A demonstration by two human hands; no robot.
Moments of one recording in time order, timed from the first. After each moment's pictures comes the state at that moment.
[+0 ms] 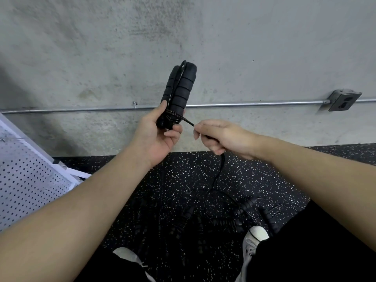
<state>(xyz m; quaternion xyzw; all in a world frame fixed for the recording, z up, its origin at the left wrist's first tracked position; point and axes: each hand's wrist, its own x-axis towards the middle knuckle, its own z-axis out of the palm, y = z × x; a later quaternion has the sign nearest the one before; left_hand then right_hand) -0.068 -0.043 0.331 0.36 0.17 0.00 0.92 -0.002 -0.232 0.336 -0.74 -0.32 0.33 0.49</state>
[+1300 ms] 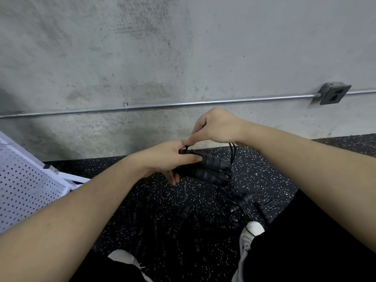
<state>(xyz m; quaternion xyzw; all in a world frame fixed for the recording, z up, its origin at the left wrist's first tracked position) -0.080 -0.069 0.315 0.82 0.04 -0.24 0.52 0.011 -0.227 0.353 -0.90 -0.29 0.17 0.28</state>
